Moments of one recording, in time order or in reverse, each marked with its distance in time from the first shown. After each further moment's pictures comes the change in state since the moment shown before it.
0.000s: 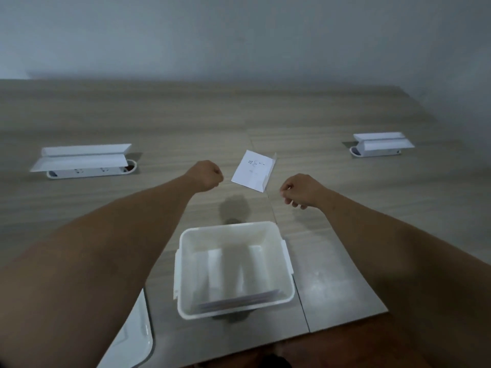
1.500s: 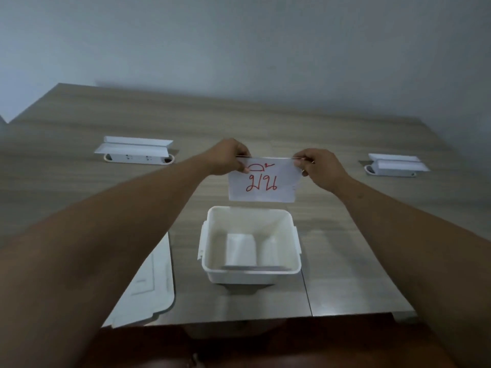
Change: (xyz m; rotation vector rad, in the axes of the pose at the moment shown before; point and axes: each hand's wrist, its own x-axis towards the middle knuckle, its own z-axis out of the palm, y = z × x) left_hand -0.125 0.038 -0.052 0.079 0.095 0.296; right_hand -0.084 -0.045 -0.020 0.066 0.346 -0.438
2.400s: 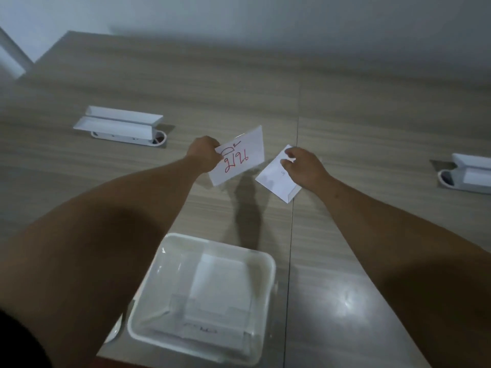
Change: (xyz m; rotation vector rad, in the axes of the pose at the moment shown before) left_hand 0.179 -0.105 0.074 0.108 0.164 -0.674; right_hand 0.201 0.123 0.093 -0.013 -0.373 0.072
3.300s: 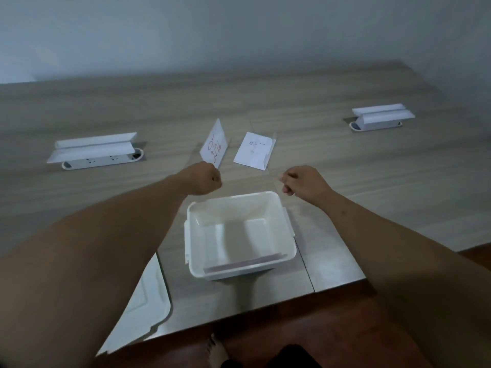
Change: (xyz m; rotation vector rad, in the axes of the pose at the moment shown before) left_hand -0.144 -0.060 -0.028 0.288 -0.325 0.611; right_hand -0.238 -0.035 0.051 0.232 0.281 0.210
